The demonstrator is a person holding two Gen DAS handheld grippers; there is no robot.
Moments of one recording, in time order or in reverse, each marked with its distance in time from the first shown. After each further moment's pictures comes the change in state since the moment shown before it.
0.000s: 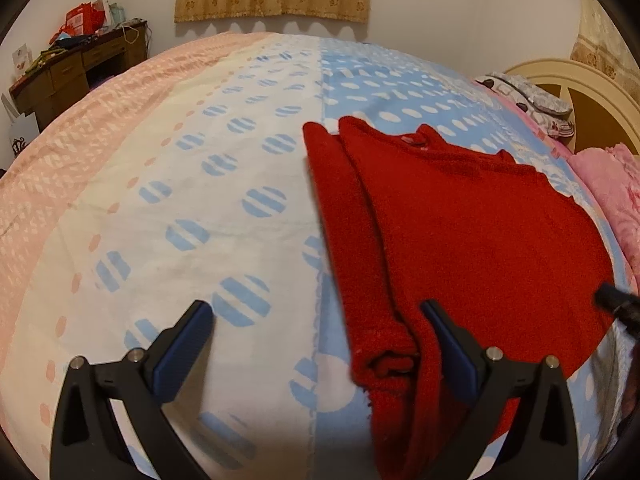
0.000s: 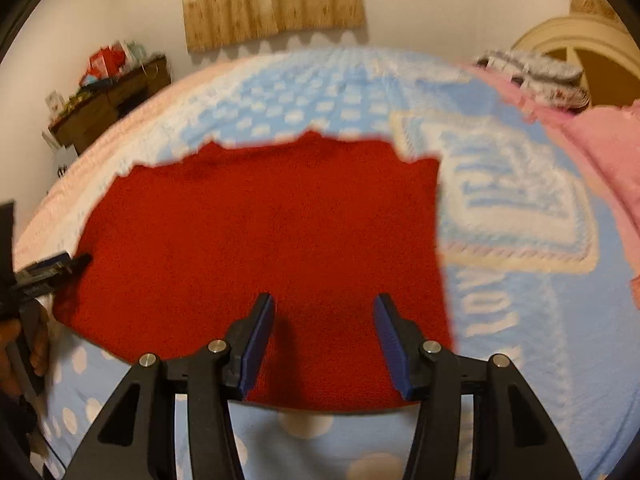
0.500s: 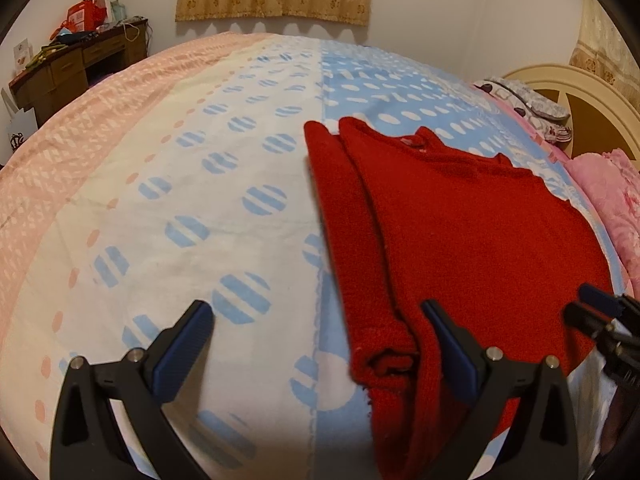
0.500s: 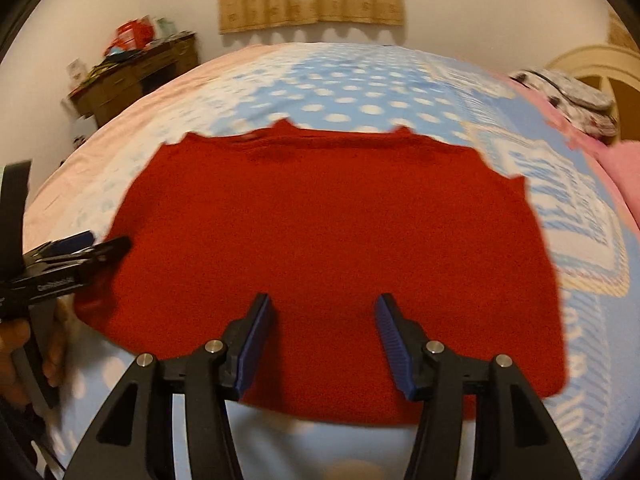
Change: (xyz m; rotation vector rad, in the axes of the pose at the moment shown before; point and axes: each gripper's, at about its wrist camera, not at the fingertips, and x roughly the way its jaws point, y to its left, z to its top) left arm 0.000 0.000 -0.001 -0.013 -0.009 -0.018; right arm 0.013 0.095 0.007 -0.117 -0.009 0.033
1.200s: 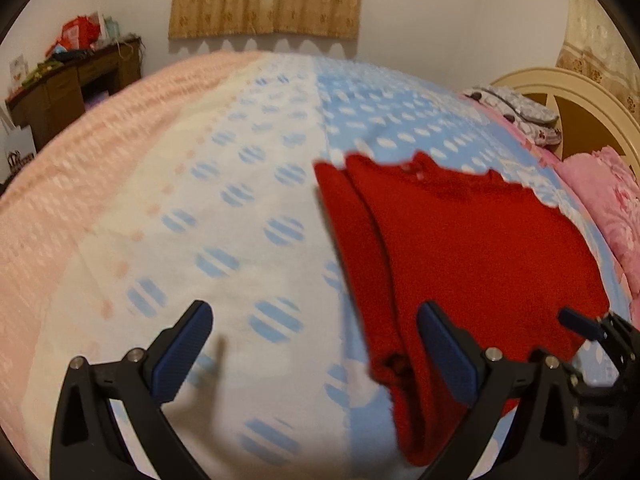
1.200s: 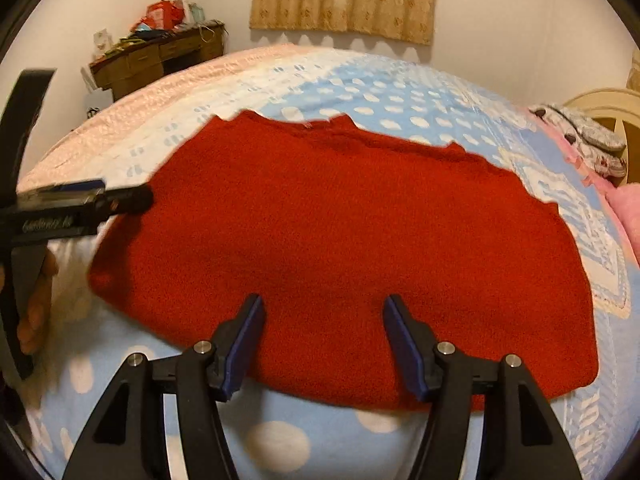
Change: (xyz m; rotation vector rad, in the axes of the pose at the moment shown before) left arm -0.024 0.018 0.014 0.040 -0.070 -0.006; right arm 0.000 0.053 -0.016 -0.119 -0.046 -0.025
